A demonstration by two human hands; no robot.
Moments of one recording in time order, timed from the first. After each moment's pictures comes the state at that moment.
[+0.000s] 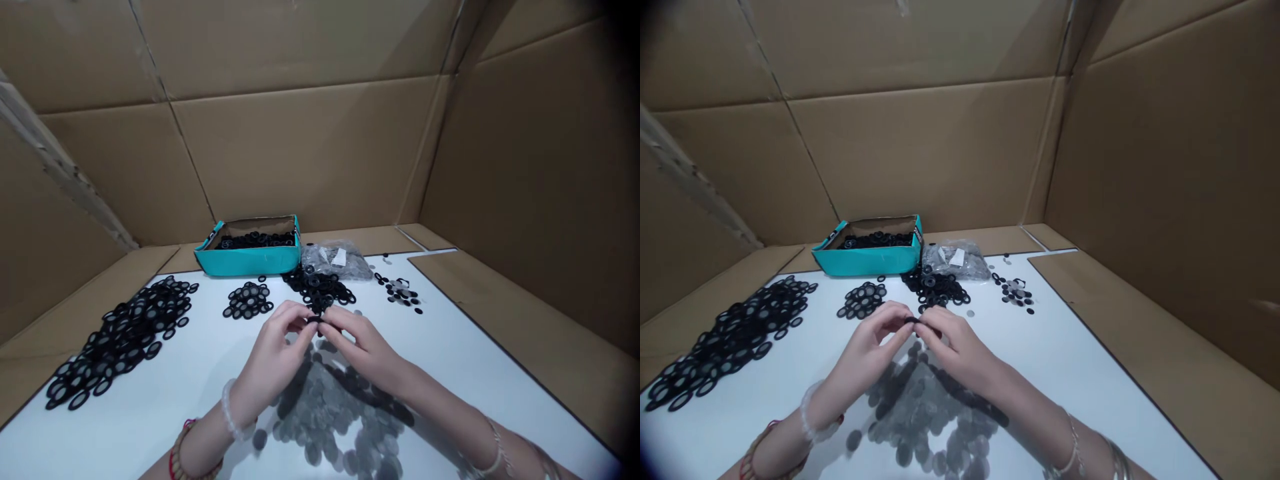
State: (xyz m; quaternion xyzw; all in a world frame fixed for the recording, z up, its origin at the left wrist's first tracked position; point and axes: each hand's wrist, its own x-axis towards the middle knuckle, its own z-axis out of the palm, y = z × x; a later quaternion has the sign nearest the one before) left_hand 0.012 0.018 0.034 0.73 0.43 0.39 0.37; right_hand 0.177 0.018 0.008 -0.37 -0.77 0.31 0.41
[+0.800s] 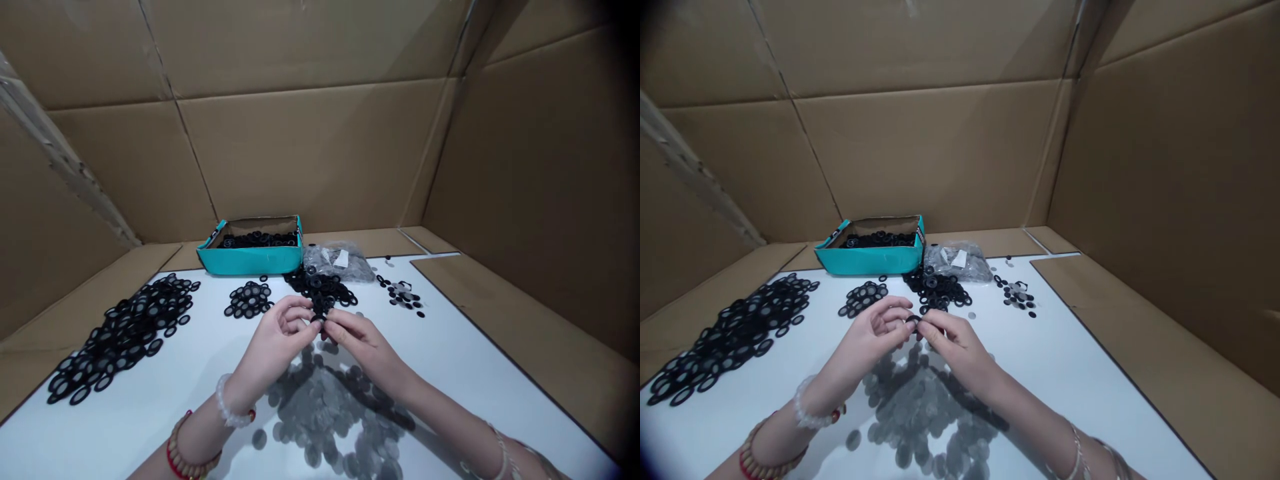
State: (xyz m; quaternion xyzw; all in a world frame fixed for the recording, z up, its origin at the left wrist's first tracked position) left_hand 0.014 0.020 0.045 0.56 0.46 0.41 0.56; right_hand 0.176 0.015 0.012 -0.39 -0.69 0.43 0.42
